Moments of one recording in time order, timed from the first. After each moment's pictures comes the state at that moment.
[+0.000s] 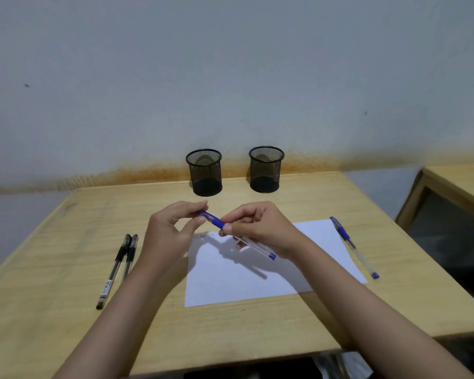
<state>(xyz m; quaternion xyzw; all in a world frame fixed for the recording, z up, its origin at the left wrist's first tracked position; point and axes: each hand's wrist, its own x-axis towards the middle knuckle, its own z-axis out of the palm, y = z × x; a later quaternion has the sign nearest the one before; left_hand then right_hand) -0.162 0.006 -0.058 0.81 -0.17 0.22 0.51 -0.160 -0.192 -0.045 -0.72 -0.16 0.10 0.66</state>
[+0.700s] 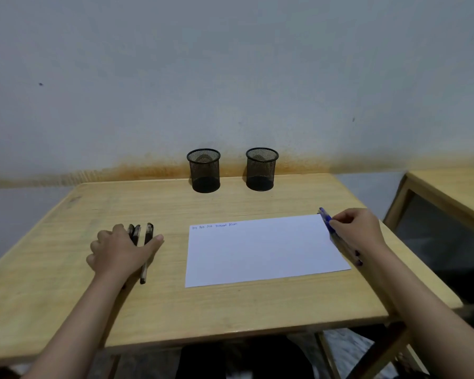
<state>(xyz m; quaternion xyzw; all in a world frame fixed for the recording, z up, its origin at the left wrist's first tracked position) -0.176 0.076 -0.090 0.95 0.23 0.09 0.21 -0.173 -0.349 -0.085 -0.88 0.19 -0.15 0.40</state>
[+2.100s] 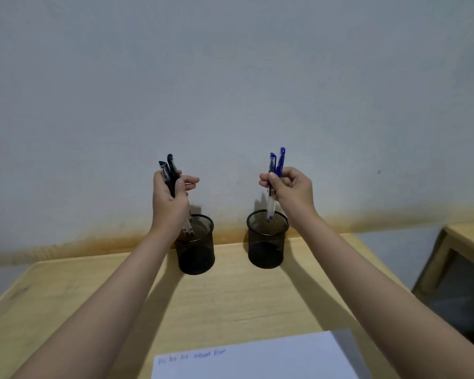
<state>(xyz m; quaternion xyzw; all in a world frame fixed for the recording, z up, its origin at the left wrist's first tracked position) 0.056 -0.028 0.018 0.70 -0.12 0.30 0.64 0.042 -0.246 0.032 -0.65 -0.04 -0.24 0.72</state>
